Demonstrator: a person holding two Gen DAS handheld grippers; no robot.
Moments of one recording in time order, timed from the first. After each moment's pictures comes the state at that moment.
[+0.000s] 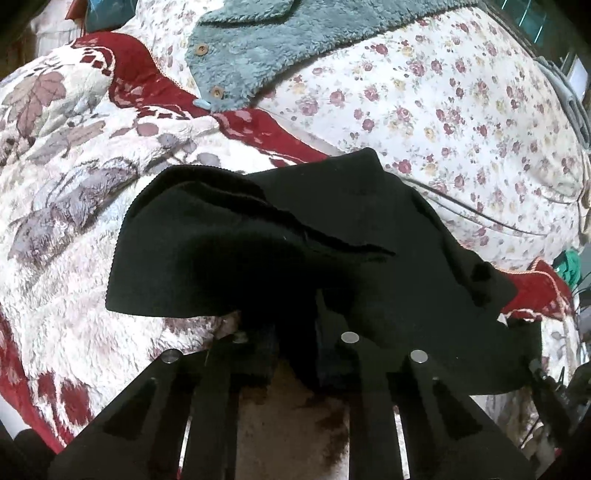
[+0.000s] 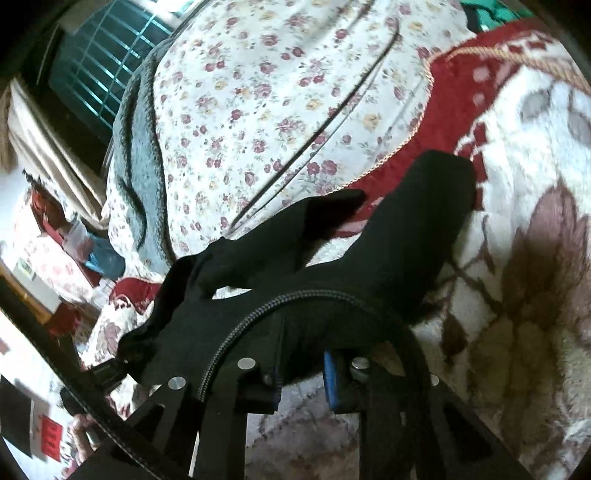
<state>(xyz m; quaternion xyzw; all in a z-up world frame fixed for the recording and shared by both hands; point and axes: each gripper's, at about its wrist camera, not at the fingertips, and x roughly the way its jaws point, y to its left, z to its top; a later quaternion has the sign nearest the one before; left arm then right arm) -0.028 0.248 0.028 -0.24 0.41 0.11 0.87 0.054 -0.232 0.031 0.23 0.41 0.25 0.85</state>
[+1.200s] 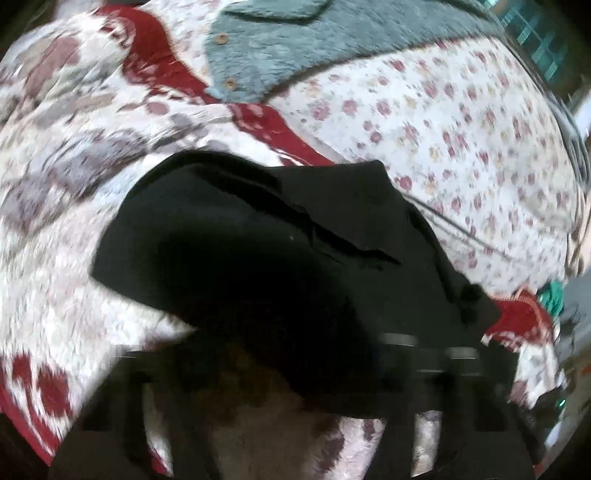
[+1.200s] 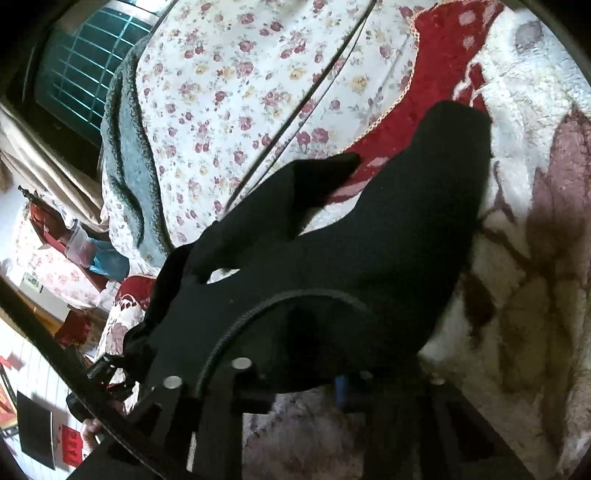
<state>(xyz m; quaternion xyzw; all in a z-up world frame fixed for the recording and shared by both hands) -0.029 0.257 0.018 -0.29 0.40 0.09 0.86 0.056 -0.227 -0.001 0.27 0.44 0.25 0.82</state>
